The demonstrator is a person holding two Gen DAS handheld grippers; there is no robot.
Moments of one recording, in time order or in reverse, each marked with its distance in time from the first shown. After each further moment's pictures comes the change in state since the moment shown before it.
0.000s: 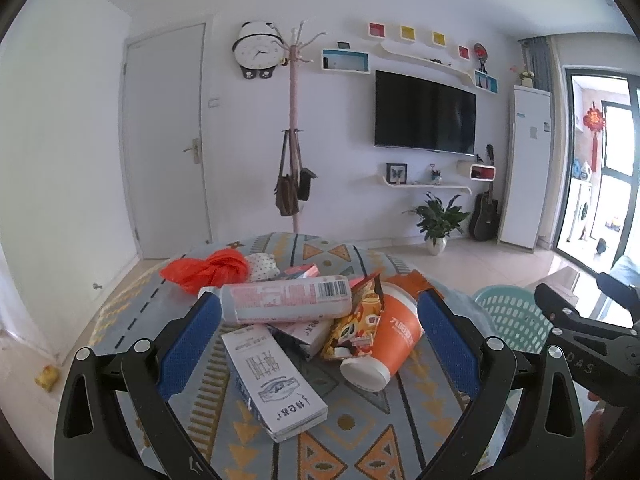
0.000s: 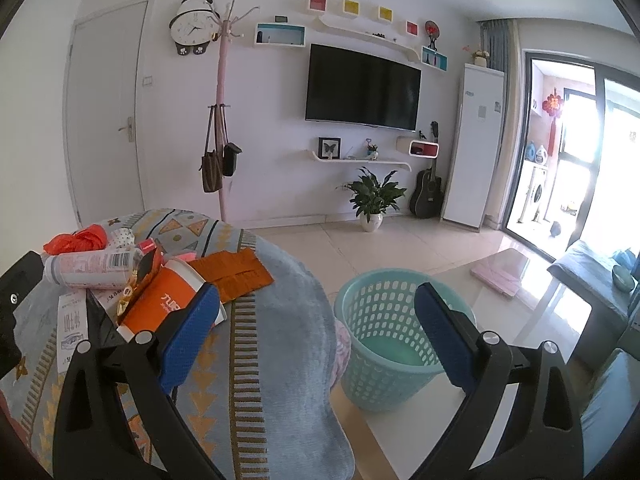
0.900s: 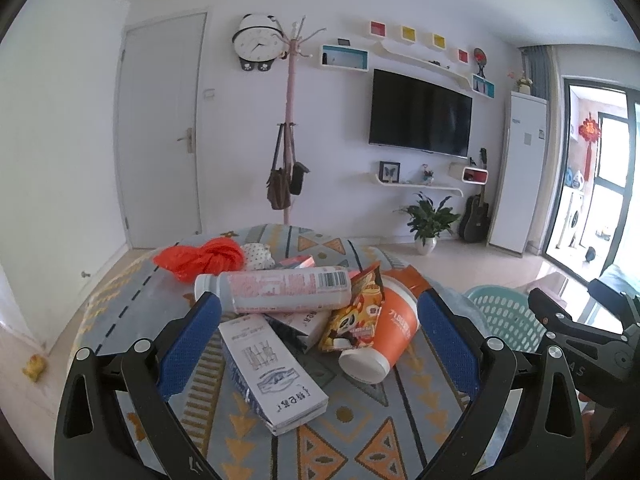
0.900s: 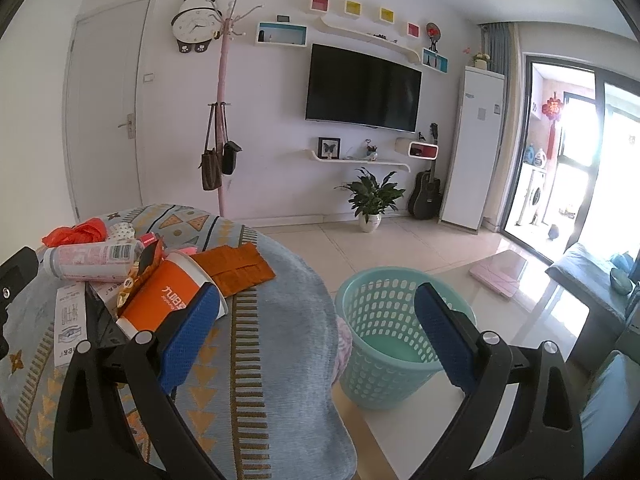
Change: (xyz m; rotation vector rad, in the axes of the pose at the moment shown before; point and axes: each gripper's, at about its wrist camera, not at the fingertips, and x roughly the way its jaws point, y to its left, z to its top) left arm 0.003 0.013 -0.008 -0.039 0.018 -0.041; right arm -0.004 0.006 -0.005 -0.016 -0.004 -0.014
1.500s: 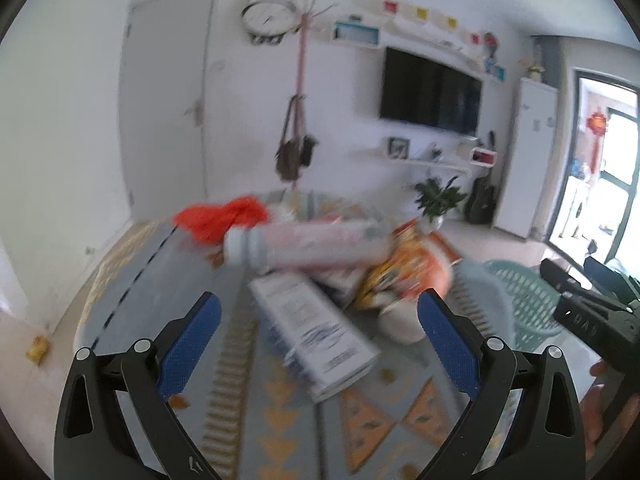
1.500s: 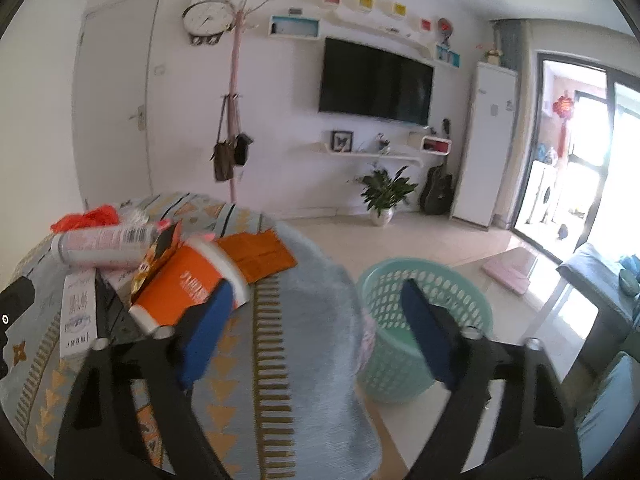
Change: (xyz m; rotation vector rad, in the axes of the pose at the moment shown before) left arm 0.009 0.045 -0.030 -0.037 0.116 0.016; right arm 0.011 0.023 -0.013 -0.022 0.039 0.057
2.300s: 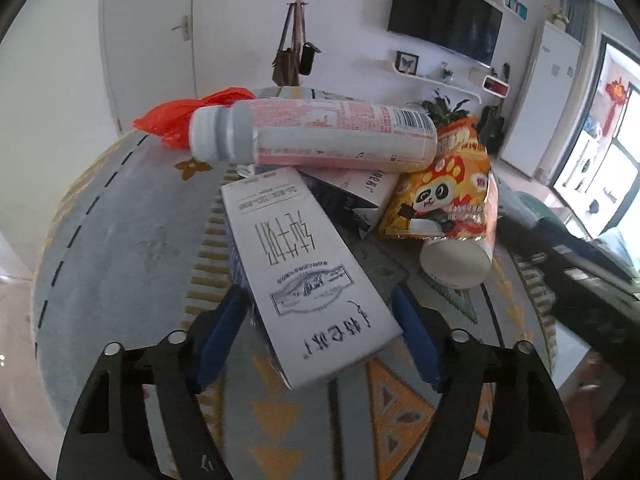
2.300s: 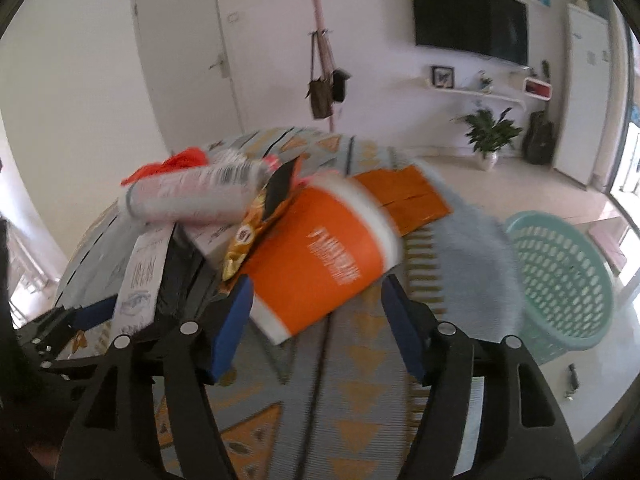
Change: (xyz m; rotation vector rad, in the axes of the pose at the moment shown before) left arm 0.096 0.016 -0.015 -0.005 0.321 -0.026; right arm 0.073 0.074 -0.007 -0.015 0.243 0.377
